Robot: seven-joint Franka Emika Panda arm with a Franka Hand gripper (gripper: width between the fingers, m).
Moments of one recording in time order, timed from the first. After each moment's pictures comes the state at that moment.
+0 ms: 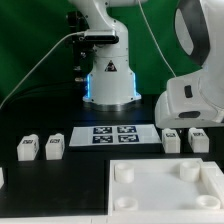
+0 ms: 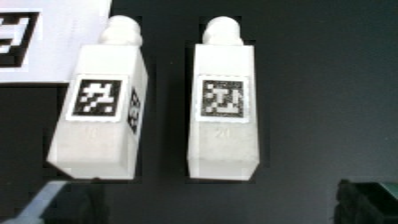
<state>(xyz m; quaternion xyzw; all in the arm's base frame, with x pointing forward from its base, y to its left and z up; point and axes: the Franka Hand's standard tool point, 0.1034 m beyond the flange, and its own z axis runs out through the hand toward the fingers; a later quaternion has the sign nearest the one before) 0.421 0.173 0.045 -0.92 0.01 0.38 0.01</state>
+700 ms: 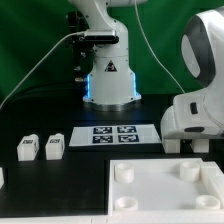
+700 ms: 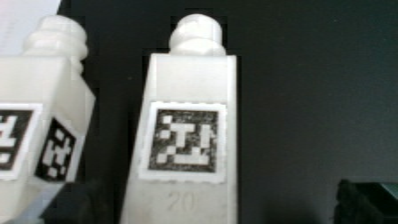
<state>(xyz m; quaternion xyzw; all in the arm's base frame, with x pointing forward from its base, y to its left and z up) 0.389 0.187 0.011 -0.92 0.00 0.39 0.00</state>
